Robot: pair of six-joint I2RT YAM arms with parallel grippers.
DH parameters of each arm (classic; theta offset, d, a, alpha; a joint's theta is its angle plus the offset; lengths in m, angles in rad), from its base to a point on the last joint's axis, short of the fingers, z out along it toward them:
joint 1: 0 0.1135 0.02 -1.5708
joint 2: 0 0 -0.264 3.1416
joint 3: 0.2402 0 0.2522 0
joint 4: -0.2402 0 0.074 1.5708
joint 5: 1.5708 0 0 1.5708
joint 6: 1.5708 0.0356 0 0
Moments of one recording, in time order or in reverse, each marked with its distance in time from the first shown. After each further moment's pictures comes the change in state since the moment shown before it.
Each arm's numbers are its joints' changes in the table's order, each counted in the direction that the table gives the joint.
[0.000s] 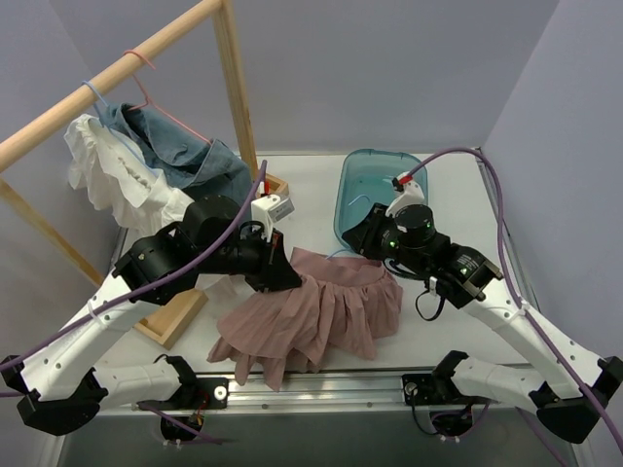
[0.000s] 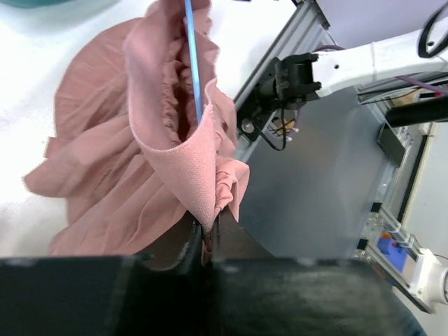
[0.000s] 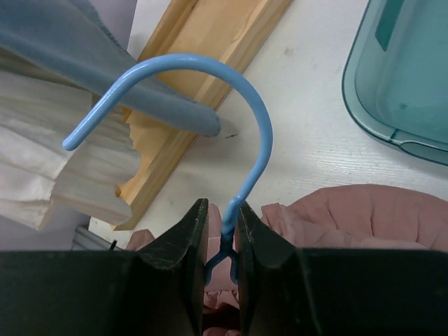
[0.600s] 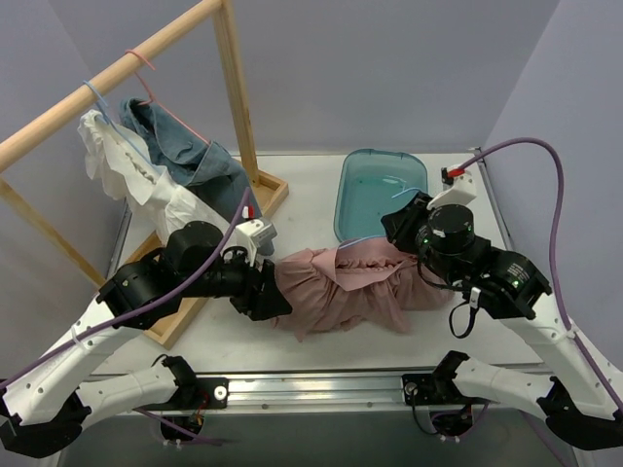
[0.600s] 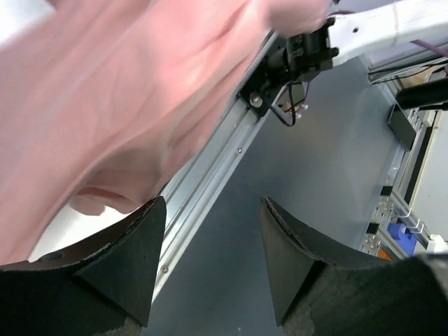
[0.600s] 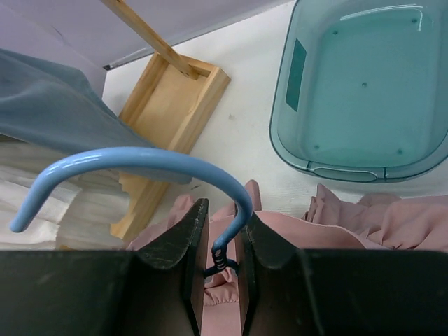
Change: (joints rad) left arm 0.000 -0.174 -0.197 0.011 -0.001 0.011; right arm 0.056 -0.068 0.218 -0.269 0.356 0.002
